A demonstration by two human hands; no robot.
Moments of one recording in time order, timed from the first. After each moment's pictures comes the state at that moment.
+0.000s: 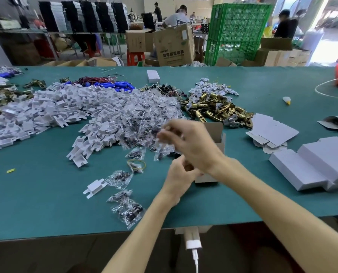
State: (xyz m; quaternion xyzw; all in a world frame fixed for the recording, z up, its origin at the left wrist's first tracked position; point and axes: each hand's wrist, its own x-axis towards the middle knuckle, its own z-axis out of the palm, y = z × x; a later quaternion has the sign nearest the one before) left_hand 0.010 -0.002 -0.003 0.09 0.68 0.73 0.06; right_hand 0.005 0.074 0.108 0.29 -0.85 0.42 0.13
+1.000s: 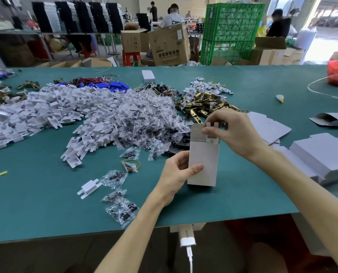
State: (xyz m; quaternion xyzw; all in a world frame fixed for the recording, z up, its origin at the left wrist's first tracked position) left_hand 0.014 -0.005 -0.002 0.12 0.60 0.78 0.08; right_hand -0.013 0.182 0.113 0.23 -0.90 0.29 0.21
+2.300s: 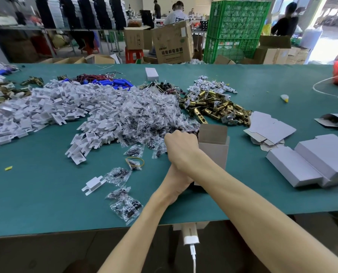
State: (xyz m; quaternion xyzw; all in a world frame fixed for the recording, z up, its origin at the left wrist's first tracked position) left_hand 0.018 -0.006 -0.006 0.11 0.71 0.70 0.08; right_hand -0.014 0.039 0.093 0.13 -0.99 -0.04 0.00
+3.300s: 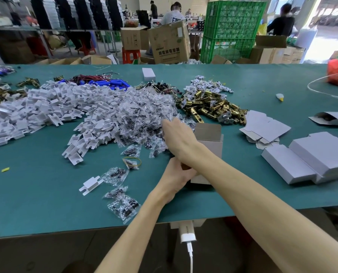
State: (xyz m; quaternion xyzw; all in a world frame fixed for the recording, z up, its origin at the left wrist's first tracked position) left_hand 0.018 -0.005 -0.002 0.13 0.70 0.70 0.07; right_hand -0.040 0.048 0.093 0.13 -0.99 0.09 0.07
